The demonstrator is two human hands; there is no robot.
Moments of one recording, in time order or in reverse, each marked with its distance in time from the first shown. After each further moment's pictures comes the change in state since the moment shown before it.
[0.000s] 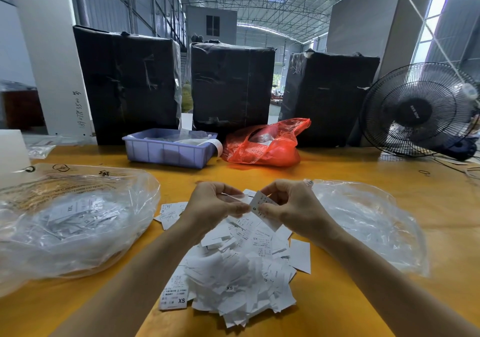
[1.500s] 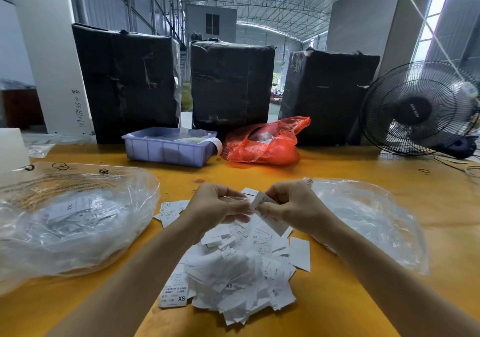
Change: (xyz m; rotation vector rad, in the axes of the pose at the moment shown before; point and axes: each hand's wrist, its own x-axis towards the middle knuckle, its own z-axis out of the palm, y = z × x) left_hand 0.001 -0.002 0.000 0.028 -0.097 -0.060; right_hand -0.001 -0.003 -0.005 -0.018 -0.083 0.035
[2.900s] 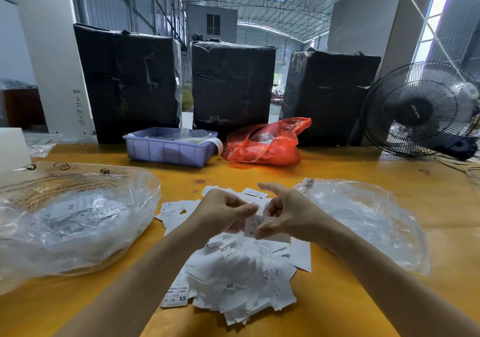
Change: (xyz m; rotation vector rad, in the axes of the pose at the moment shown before) left_hand 0.002 -0.009 0.007 0.090 -0.016 0.010; right_hand -0.003 0.002 0.000 0.029 -0.243 0.098
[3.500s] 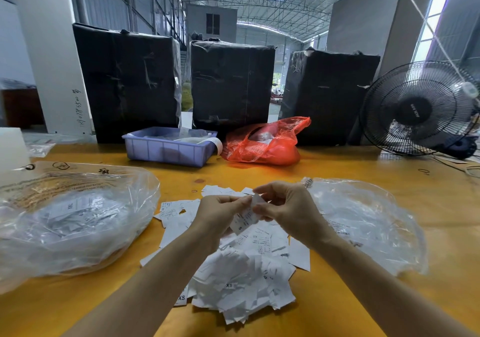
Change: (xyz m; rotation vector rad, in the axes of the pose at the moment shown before) left_hand 0.005 -0.007 0.015 -0.442 0.179 -0.134; right_hand 0.004 0.003 0.015 0.125 0.362 -0.178
